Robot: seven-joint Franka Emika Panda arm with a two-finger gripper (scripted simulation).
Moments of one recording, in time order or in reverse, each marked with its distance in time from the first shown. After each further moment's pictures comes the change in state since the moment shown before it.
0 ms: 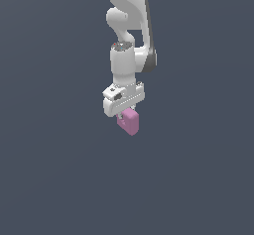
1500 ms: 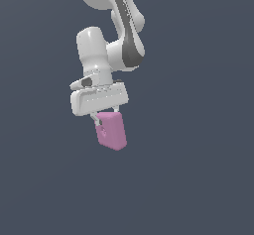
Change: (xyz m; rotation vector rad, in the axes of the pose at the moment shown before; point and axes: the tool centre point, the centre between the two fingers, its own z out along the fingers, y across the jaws) arm 0.058 0.130 -0.078 -0.219 0.440 -0.095
